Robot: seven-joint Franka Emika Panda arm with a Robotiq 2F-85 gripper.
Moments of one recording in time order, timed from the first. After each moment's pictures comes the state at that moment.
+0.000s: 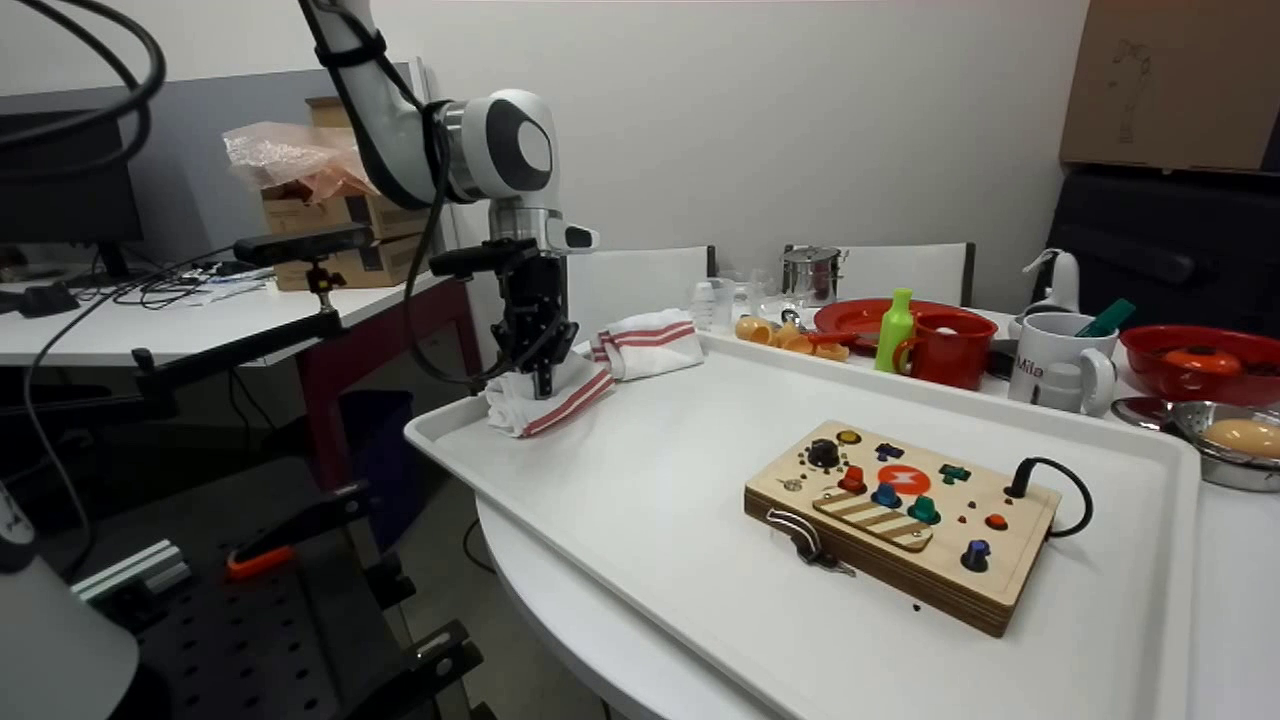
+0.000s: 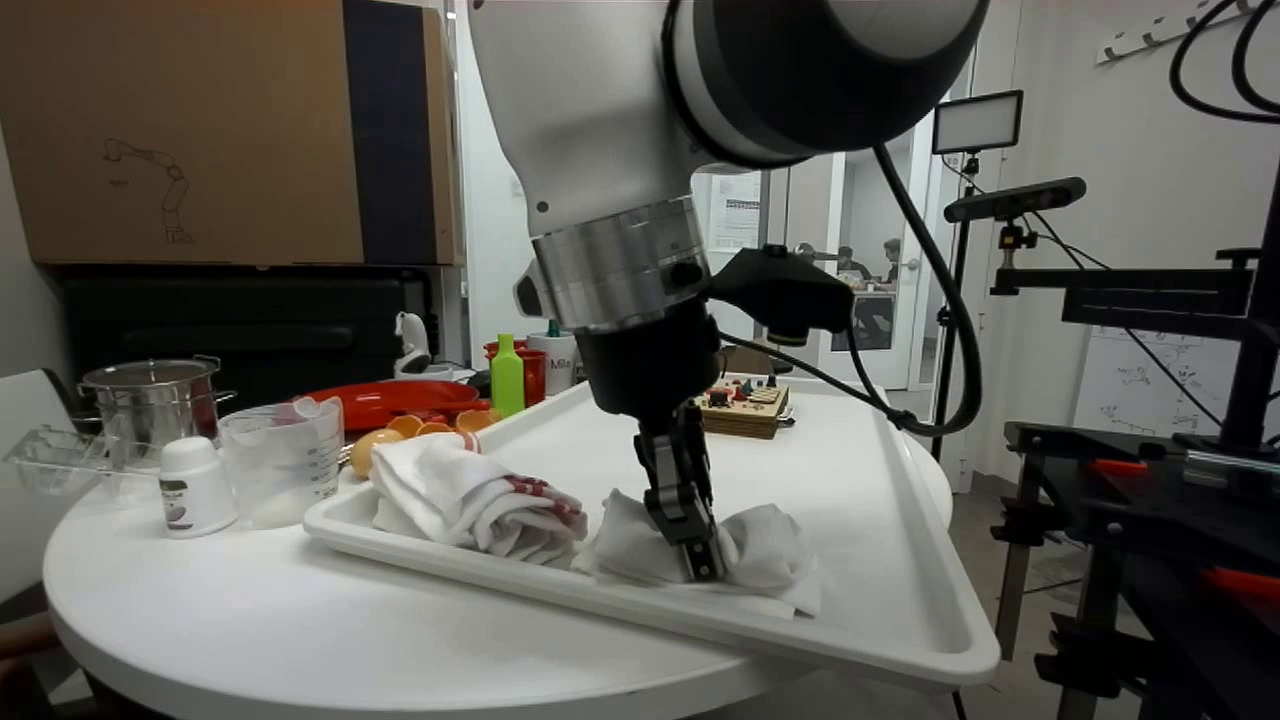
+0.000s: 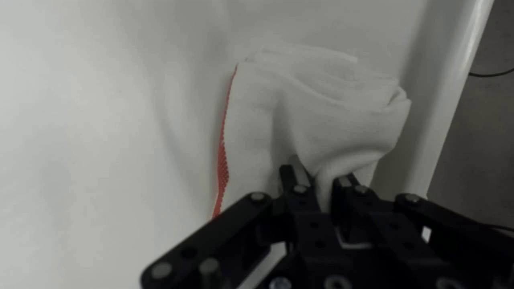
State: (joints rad) arm 0.35 0.51 0.09 -2.17 -0.25 2.42 0.31
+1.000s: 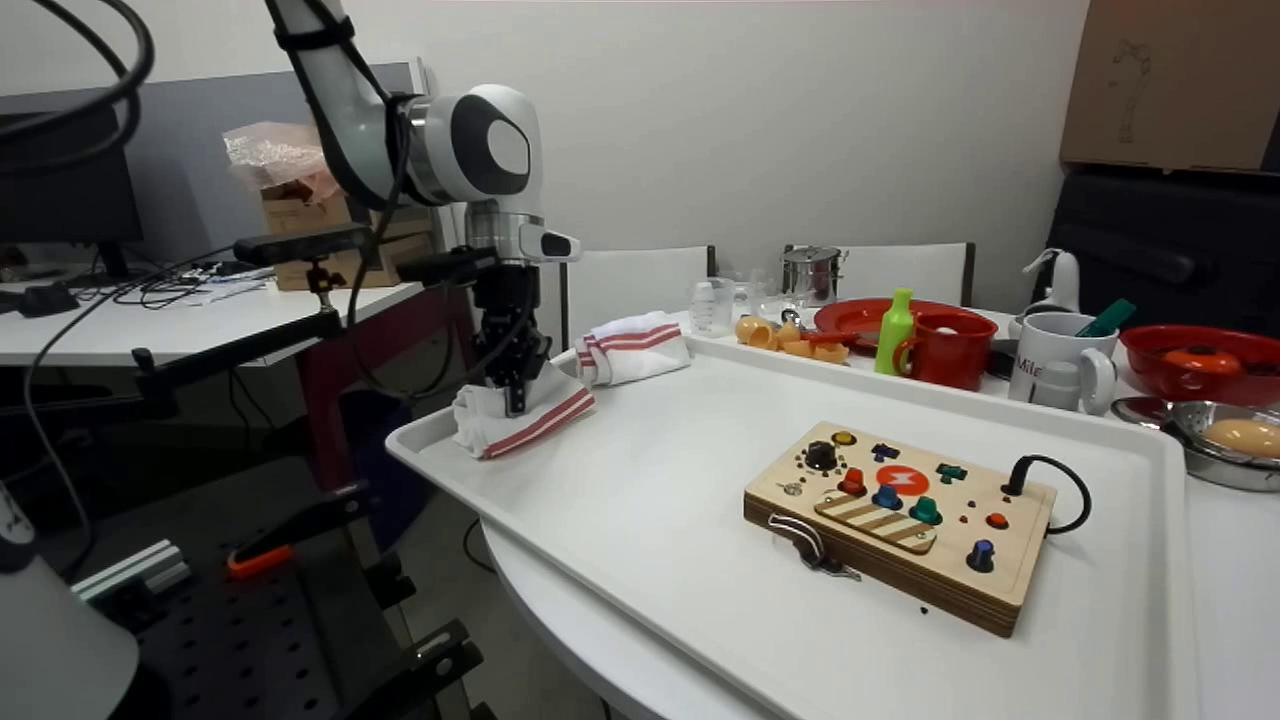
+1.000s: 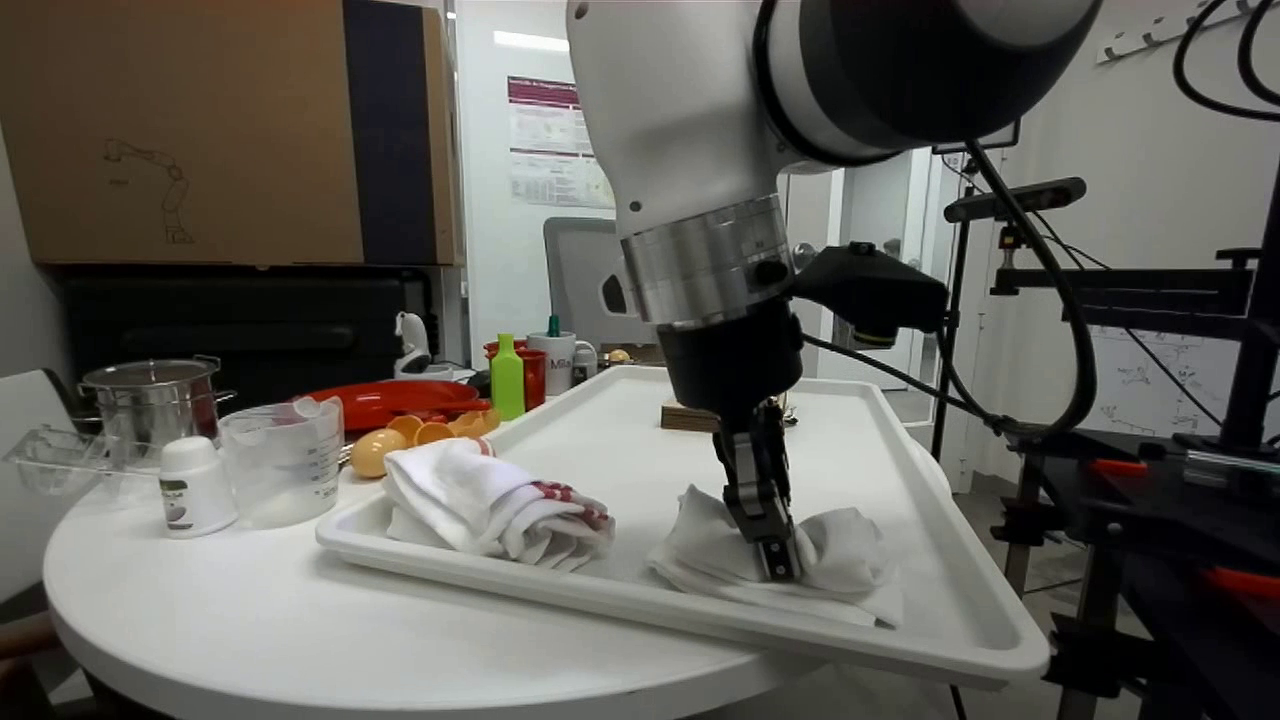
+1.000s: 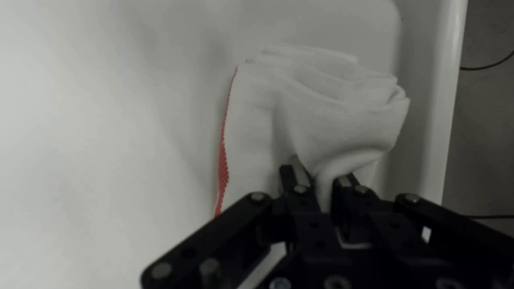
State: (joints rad) arm 0.35 0.43 0.08 -2.33 -0.20 2.49 0.41
